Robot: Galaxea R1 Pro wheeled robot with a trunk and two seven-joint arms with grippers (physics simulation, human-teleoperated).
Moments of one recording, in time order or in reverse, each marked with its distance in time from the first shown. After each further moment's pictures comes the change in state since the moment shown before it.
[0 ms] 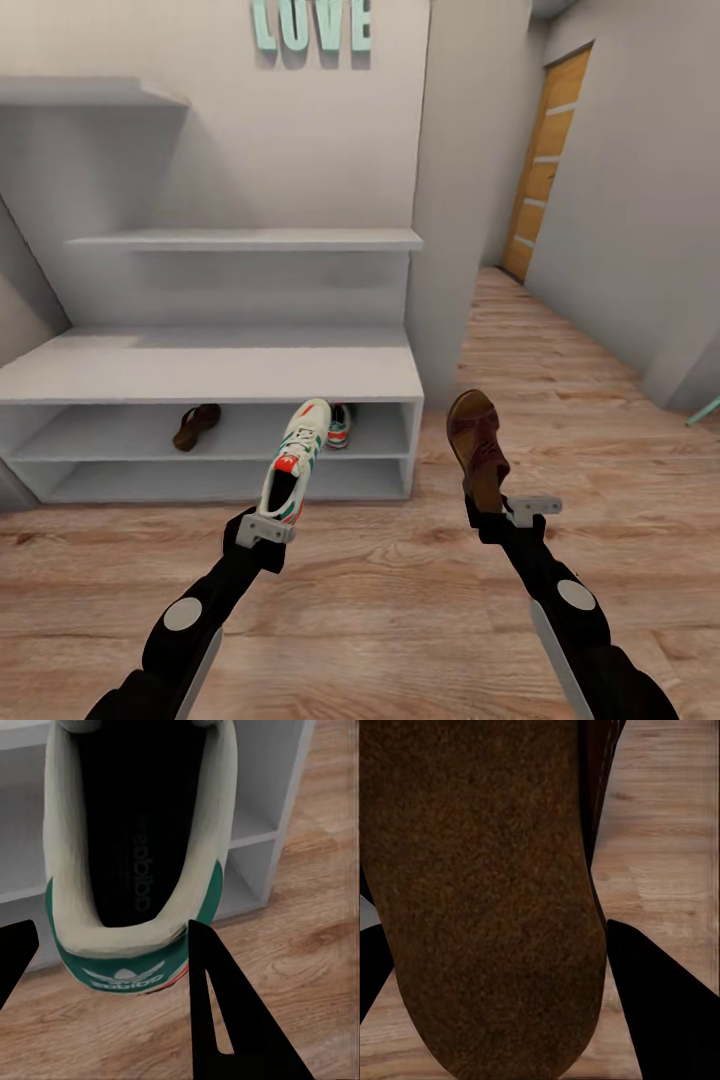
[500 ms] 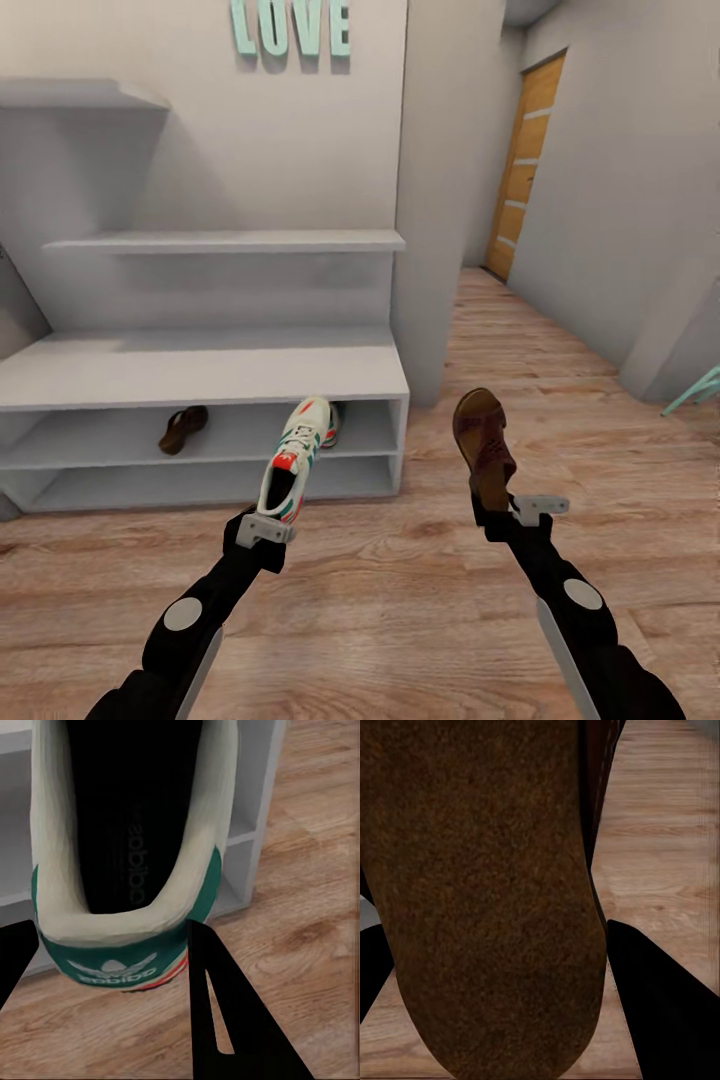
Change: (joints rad) left arm 0.000 0.000 0.000 -0.001 -0.001 -0.001 0.000; right arm 0.000 -0.008 -0.021 -0.006 0.007 0.001 0.002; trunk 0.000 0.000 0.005
